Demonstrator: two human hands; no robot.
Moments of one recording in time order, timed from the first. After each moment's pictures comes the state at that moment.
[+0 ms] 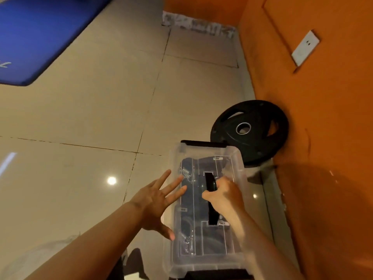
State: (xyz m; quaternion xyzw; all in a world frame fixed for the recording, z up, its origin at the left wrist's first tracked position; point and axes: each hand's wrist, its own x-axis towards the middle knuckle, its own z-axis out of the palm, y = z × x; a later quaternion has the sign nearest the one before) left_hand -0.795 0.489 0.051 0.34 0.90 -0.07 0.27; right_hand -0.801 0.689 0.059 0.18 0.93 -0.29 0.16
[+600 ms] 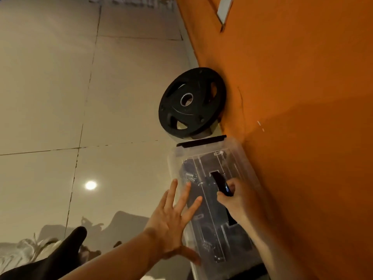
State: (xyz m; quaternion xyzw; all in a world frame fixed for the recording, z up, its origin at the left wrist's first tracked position) left_hand -0.704 0.663 0.035 0.41 0.87 -0.08 0.27; right_hand -0.691 0.854 0.055 0.22 0.94 -0.27 0.08
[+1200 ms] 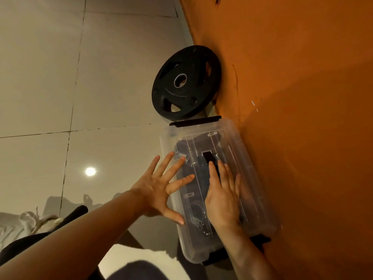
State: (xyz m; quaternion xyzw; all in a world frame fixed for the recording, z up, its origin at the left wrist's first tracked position) left_hand -0.738 0.654 0.022 0.46 0.86 -0.05 0.22; right_hand -0.652 0.832 -0.002 0.13 0.99 -0.07 -0.05
